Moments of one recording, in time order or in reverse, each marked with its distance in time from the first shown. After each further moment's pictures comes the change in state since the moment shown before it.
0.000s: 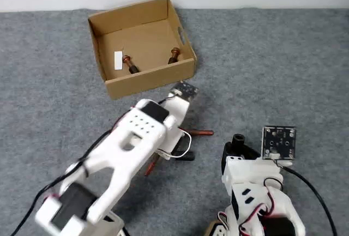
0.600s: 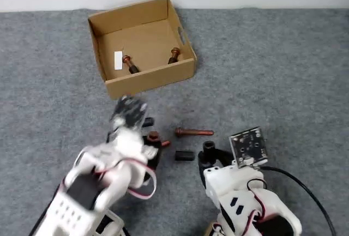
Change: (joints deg) left arm 0.0 -67.0 34.7 -11.1 8.7; right arm -20.7 -0.2 0.0 0.0 2.2
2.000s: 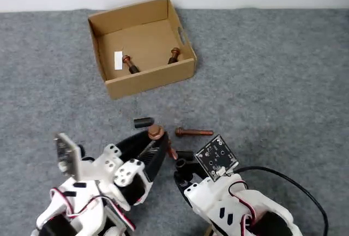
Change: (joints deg) left arm 9.1 -27.0 3.2 -10.9 11.4; right arm -18.4 3.4 0.0 -0.4 1.6
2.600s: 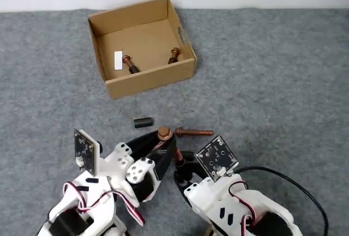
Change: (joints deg) left arm 2.4 0.6 5.3 -4.7 -1.1; right arm 0.0 -0.1 0.0 -0.5 0.0
